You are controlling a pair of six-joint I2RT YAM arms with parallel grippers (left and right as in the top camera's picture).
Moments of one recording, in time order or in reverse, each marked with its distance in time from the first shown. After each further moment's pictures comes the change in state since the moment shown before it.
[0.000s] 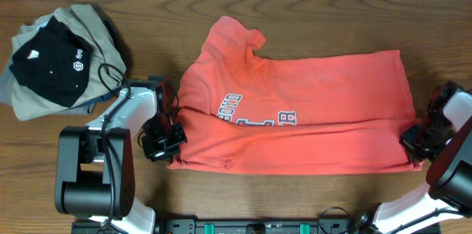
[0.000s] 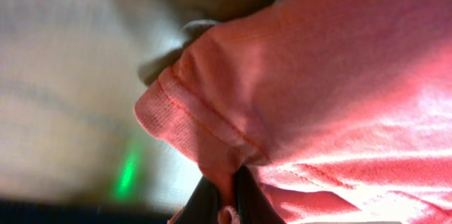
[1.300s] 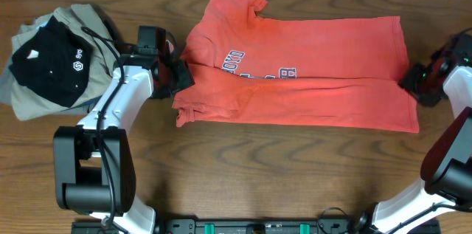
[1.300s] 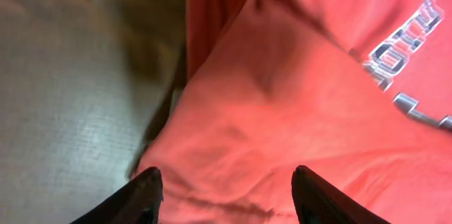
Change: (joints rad) left arm 0.000 0.021 0.248 0.455 0.035 -0.006; right arm 0.108 0.029 0.246 0.269 -0.333 -0.191
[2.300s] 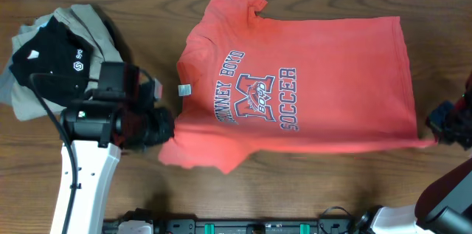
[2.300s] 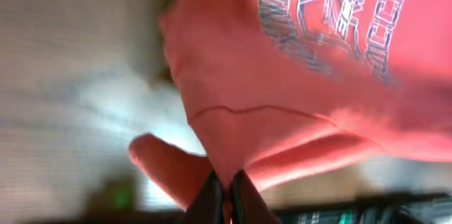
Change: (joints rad) left arm 0.000 -0.583 0.006 -0.610 0.048 0.128; right arm -0.127 -0.253 0.006 -0.459 0.223 0.054
